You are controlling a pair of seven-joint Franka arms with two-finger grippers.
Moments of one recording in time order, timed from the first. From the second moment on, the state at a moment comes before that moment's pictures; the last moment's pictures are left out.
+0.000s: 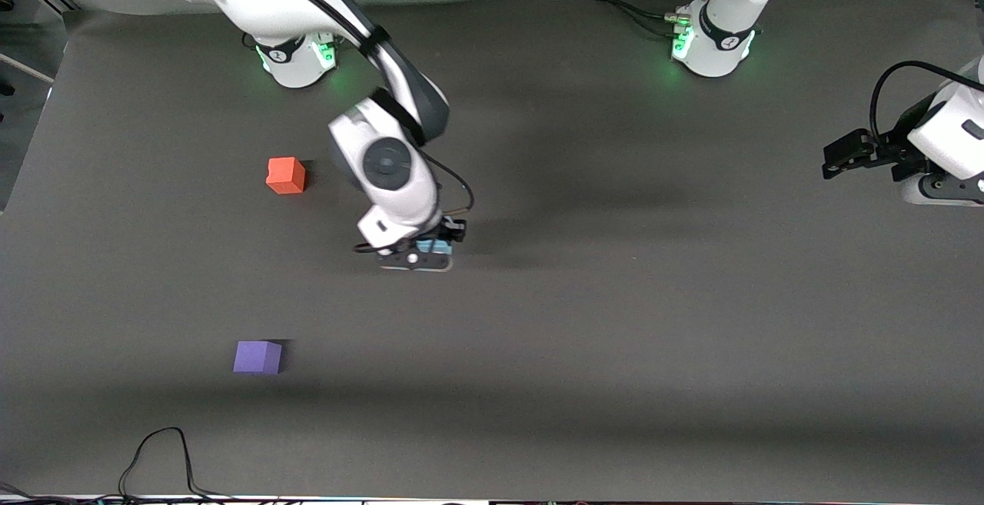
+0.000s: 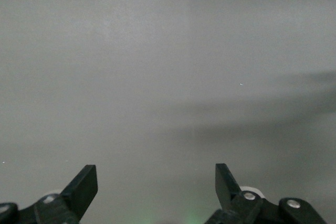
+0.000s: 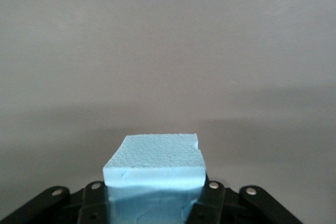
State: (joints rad) left arm 0.00 0.00 -0.04 -1.65 -0.02 1.58 0.01; right arm 0.53 0.44 0.06 -1.62 0.05 2.02 0.64
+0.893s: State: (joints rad) left arm 0.00 0.00 -0.03 -1.65 -0.02 1.58 0.01; right arm 0.45 0.15 -0.19 -1.36 0.09 1.45 0.24
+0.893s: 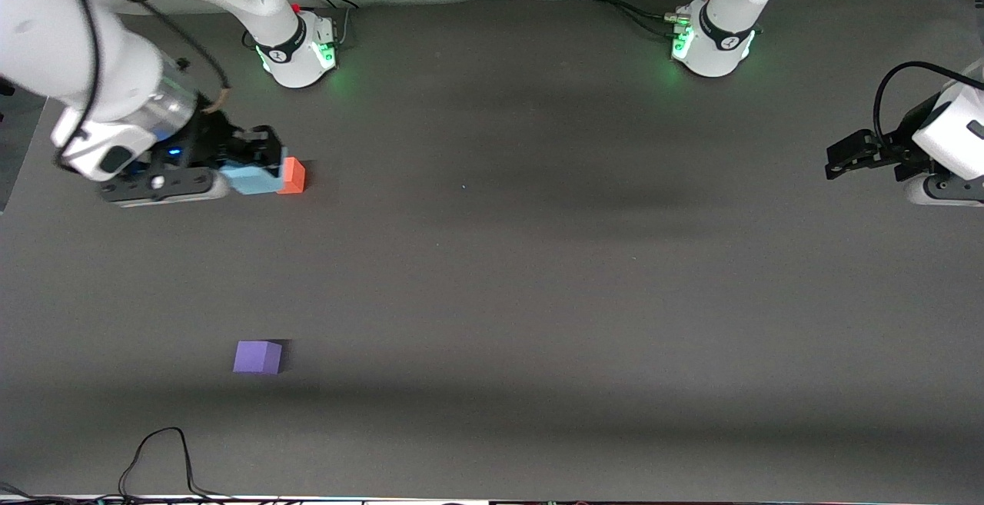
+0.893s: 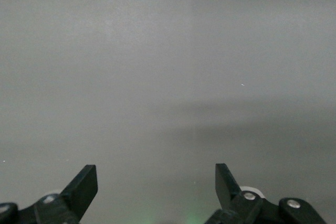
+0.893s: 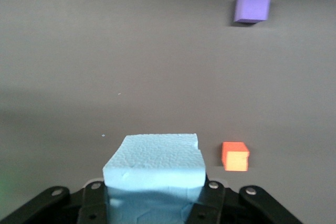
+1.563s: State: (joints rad) left arm 0.00 0.00 -0.03 -1.66 -0.02 1.58 0.01; right arm 0.01 0.13 -0.07 -1.41 0.09 1.41 -0.04
